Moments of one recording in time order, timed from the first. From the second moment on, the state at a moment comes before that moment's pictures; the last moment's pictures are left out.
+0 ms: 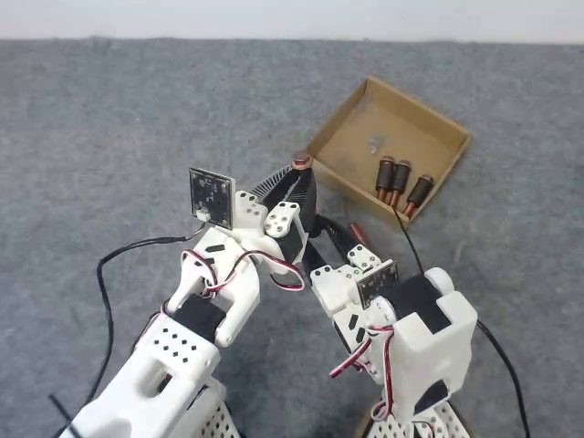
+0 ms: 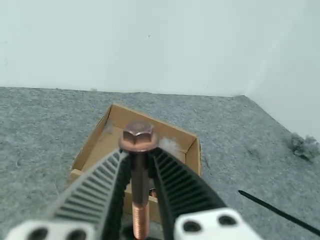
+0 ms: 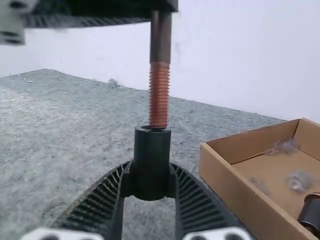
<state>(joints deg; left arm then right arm) 24.1 -55.9 76.1 2.7 24.0 -33.0 18.2 91.7 -99.3 0.1</state>
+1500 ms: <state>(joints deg) 24.8 -56.0 88.4 1.2 23.7 -33.2 18.2 91.7 -99.3 0.2</state>
